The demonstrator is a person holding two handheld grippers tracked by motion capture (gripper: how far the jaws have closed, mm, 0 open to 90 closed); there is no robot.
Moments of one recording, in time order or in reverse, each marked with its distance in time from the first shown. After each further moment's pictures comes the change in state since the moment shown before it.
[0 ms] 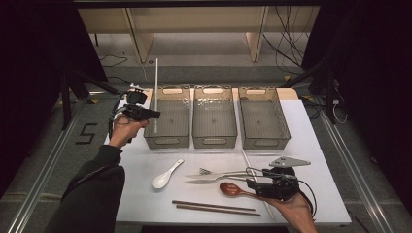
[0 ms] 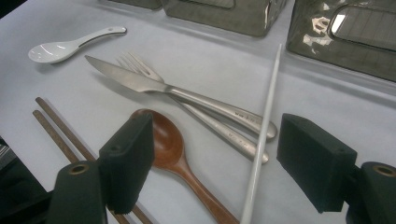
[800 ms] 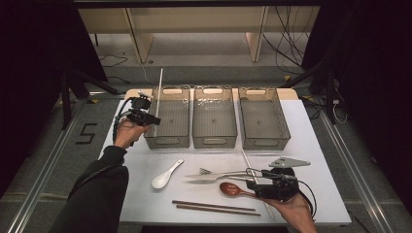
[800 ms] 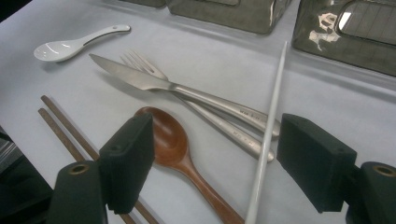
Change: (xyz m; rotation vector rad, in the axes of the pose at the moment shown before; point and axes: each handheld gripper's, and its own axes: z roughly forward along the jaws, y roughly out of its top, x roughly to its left) left arm 0.010 -0.013 0.028 0.093 0.039 -0.014; right arm 0.000 -0.001 0.000 0.003 0.017 0.005
